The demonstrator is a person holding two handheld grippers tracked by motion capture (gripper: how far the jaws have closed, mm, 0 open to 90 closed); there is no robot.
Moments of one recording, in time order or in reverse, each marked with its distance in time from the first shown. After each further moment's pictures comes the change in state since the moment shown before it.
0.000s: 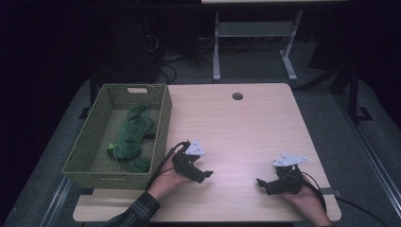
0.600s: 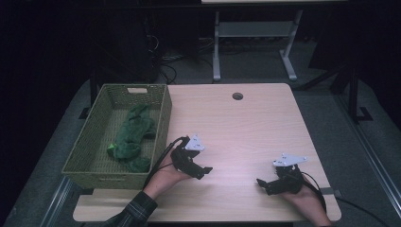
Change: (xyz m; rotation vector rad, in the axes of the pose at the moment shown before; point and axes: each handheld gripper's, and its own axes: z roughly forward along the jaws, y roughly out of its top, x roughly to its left) left arm 0.000 0.016 -0.017 0.012 0.014 0.007; right arm 0.000 0.000 0.000 -0.001 0.002 -0.002
